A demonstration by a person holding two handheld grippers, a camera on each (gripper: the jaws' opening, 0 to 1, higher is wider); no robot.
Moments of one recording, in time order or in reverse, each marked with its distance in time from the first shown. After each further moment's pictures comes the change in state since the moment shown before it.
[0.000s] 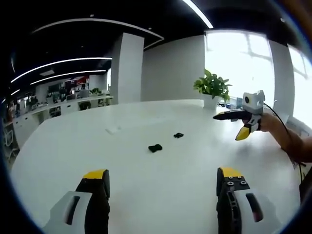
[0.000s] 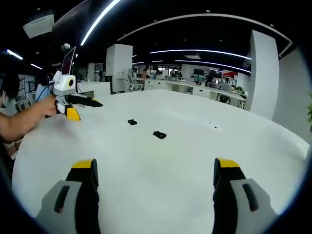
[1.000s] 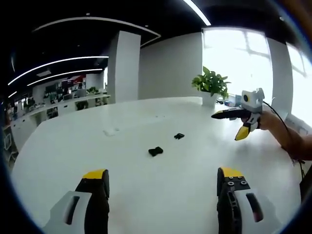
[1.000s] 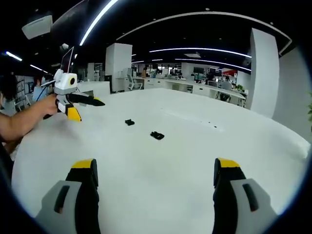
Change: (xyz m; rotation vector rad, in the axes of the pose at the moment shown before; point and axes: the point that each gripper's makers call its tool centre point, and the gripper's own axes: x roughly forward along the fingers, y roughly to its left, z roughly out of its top) left arm 0.013 0.001 0.005 0.019 0.032 -0.018; right arm 0.008 -0.006 0.002 0.011 0.008 -0.002
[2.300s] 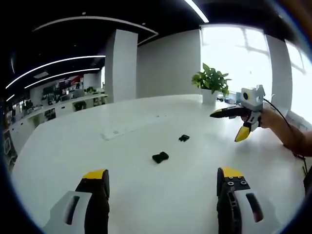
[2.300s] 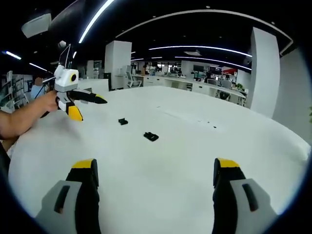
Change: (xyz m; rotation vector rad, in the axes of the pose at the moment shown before) left arm 0.026 0.014 0.008 0.023 0.020 -0.009; right arm 0.020 -0.012 0.000 -0.007 0.025 -0.001
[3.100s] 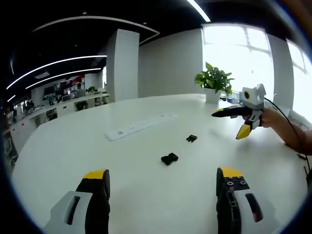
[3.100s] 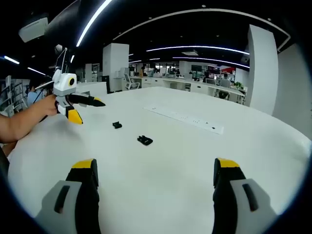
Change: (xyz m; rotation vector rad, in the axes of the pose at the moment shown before) left arm 0.009 0.016 0.003 0.004 0.004 0.015; right arm 0.012 -0.015 0.001 0.030 -0.010 -0.004
